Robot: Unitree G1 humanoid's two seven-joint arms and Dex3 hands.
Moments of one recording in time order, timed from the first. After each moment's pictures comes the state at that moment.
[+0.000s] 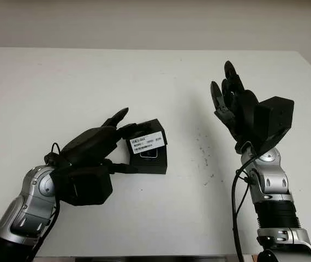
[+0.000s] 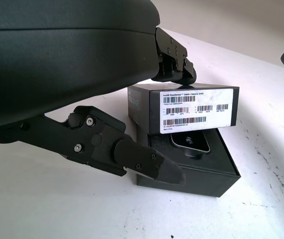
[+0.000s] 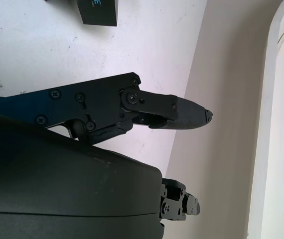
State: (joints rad) left arm -0.20 0.56 -0.14 -0.21 0.43 -0.01 -0.44; right arm -0.47 -0.19 -0.13 0.23 0.07 0.12 0.12
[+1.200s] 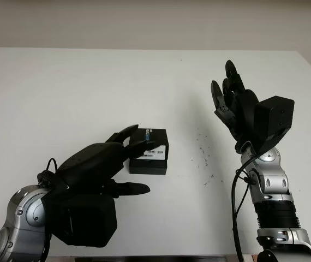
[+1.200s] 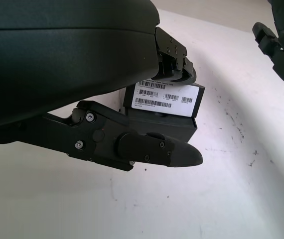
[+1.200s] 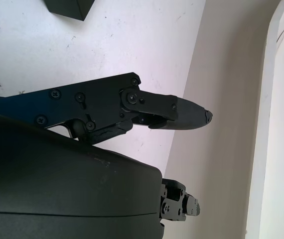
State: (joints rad) left arm 0.00 0.59 -0.13 -0.71 0.49 0.29 -0.63; right arm -0.47 -0.19 -0.13 0.22 0.07 0.13 0.11
